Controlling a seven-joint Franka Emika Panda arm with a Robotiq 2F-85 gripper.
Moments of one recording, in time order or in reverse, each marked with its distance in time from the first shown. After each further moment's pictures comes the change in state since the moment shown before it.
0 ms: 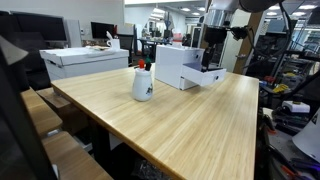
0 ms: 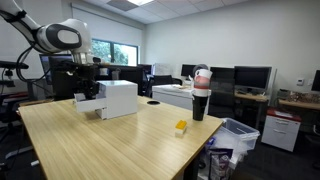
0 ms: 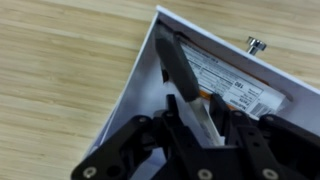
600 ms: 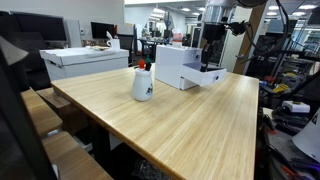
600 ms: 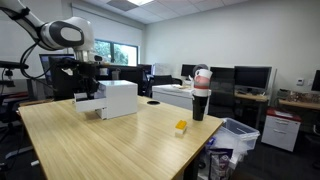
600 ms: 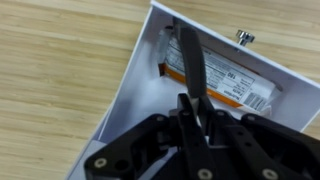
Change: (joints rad) arm 0.001 0.013 0.000 0.051 0.040 -0.070 0.000
